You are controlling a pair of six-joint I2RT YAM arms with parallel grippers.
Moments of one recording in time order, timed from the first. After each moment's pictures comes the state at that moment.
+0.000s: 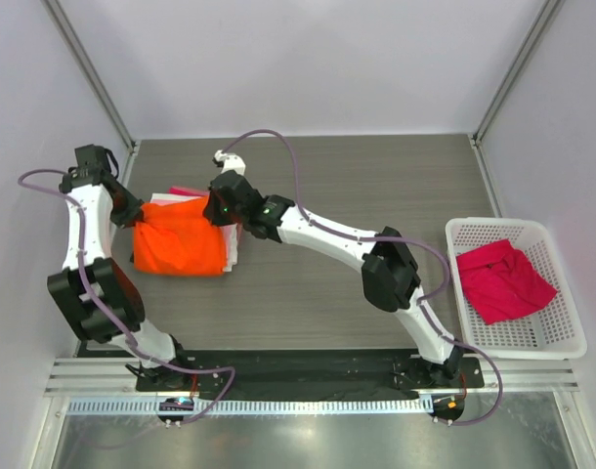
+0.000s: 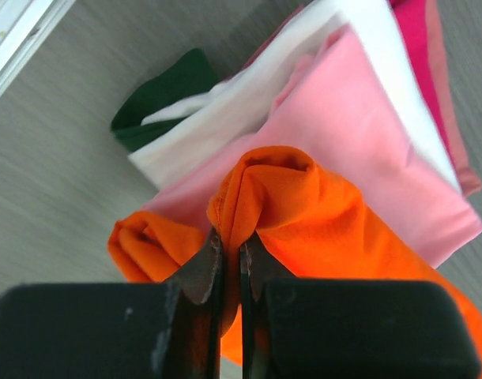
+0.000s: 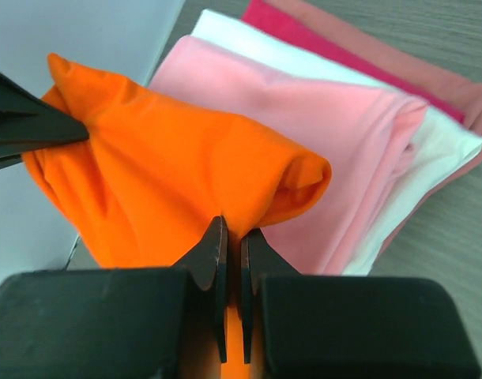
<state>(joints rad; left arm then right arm) 0.35 1.56 1.45 -0.98 -0.04 -0.49 1.02 2.22 2.05 -0.28 0.20 0.64</state>
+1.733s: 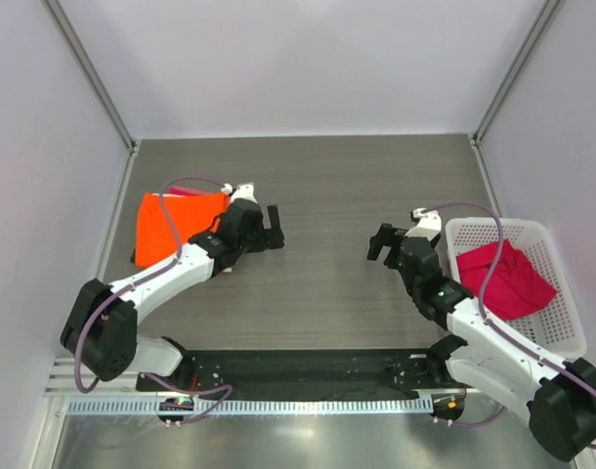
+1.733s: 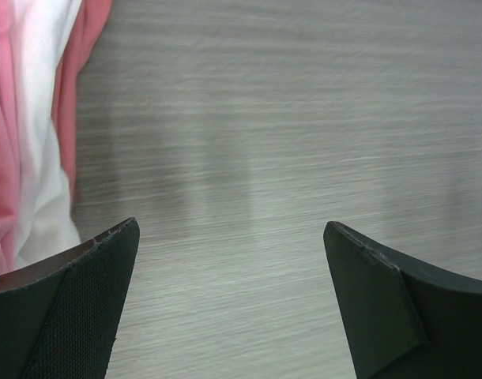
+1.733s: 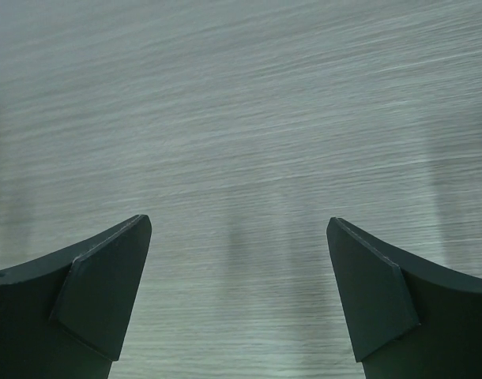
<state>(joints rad) -0.60 1.37 0.92 -0.23 -0.21 -0.59 0.53 0.90 0.45 0.01 0.42 0.46</state>
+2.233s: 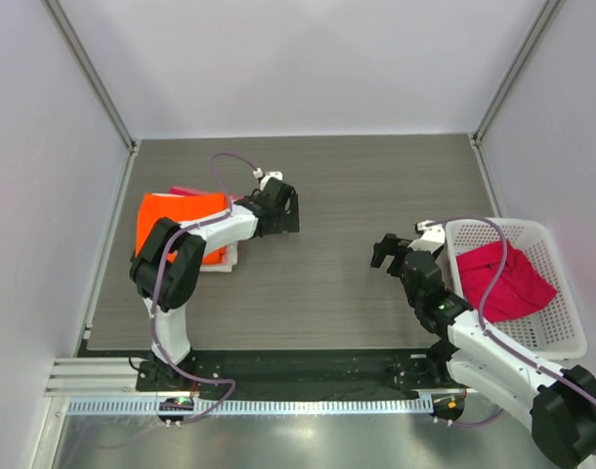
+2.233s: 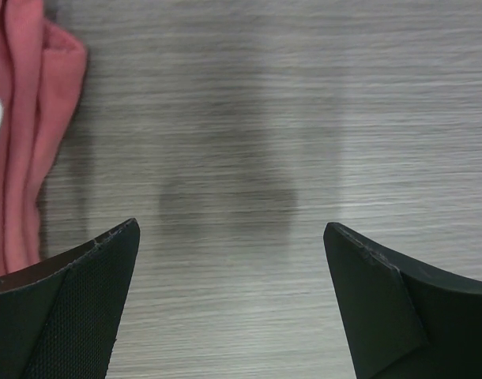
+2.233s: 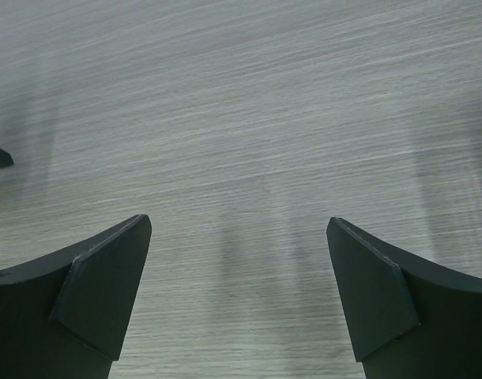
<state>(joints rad) -0.59 1.89 1.26 -0.26 -0.31 -0.51 0.53 0.80 0.28 0.17 0.48 0.44</state>
